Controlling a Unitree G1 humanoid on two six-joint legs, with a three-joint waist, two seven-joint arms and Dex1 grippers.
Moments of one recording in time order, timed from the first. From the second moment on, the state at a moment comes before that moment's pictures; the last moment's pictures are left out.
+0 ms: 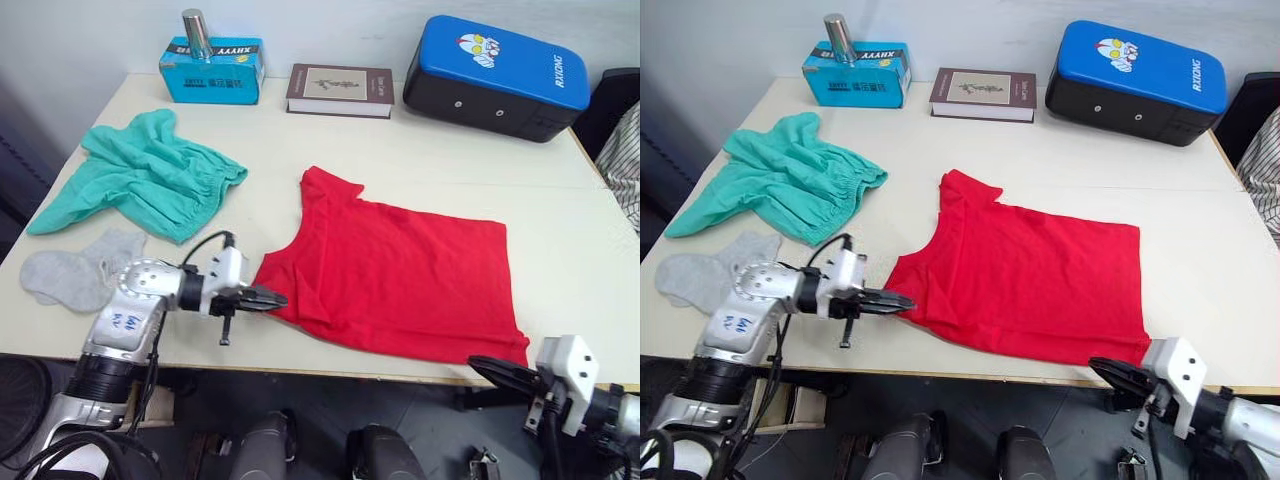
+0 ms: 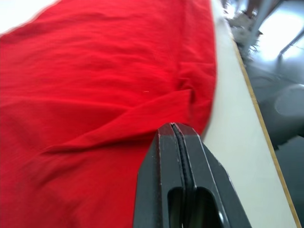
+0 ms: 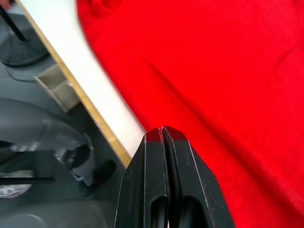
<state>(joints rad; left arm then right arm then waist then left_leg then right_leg) -0.42 0.64 -0.13 0.05 -0.27 0.13 -1.29 0.48 -0.69 -0.41 -0.46 0.43 0.22 1.02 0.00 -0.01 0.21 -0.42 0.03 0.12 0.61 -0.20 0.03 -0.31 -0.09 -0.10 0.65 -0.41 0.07</state>
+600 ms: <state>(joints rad) -0.56 0.50 -0.23 0.28 -0.12 -0.05 -1.18 0.40 -0.69 -0.35 -0.37 0.32 0.18 0.89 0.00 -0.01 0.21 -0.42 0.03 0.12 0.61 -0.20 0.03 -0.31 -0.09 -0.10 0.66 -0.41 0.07</state>
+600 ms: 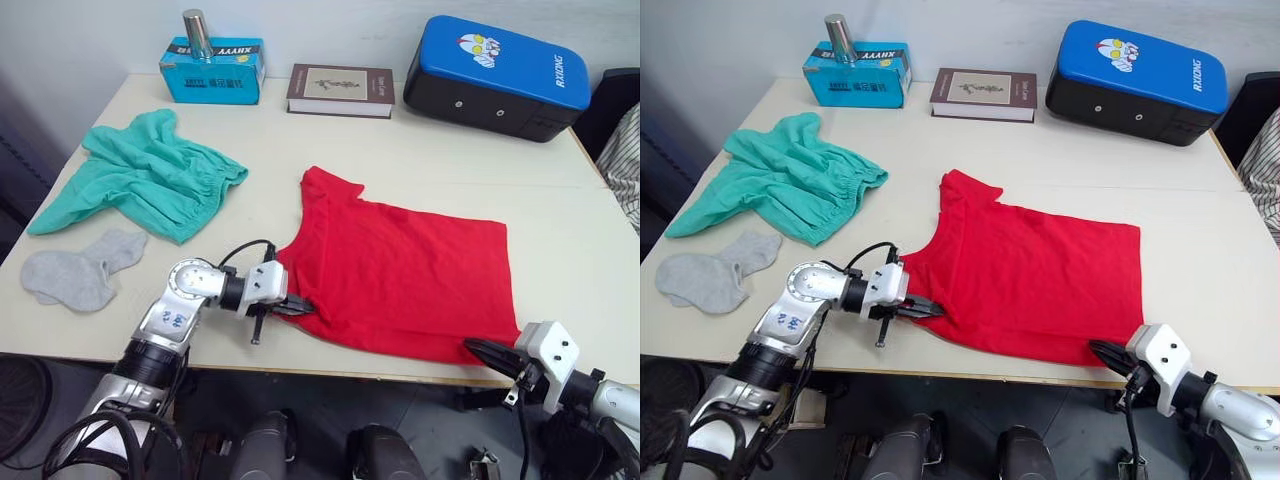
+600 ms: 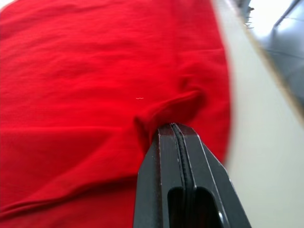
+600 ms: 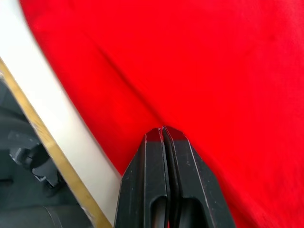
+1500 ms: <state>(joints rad) -0.36 0.76 -0.02 0.22 -0.20 -0.21 -1.26 0.62 -0.70 -0.52 -0.32 0.32 -0.06 1.01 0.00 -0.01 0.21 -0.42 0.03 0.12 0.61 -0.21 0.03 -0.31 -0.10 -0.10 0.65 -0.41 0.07</state>
